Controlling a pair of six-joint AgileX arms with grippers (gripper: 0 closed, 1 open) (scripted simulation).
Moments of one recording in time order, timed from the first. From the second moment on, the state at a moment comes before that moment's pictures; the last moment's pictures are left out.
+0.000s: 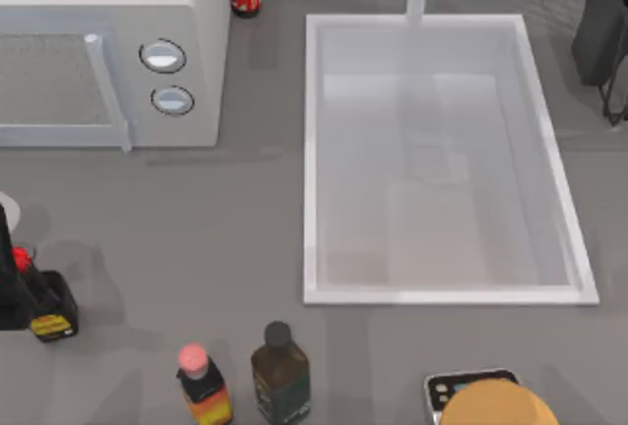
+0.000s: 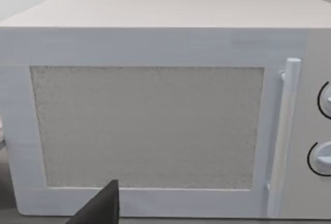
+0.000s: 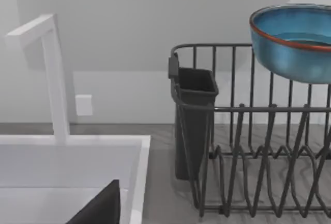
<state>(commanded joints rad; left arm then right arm) 0.00 0.00 0.00 0.00 0.00 0.00 -0.01 0.09 0.06 0.05 -0.02 0.00</state>
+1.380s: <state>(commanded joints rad) 0.00 0.00 0.00 0.00 0.00 0.00 0.00 0.00 0.00 0.00 0.00 0.00</state>
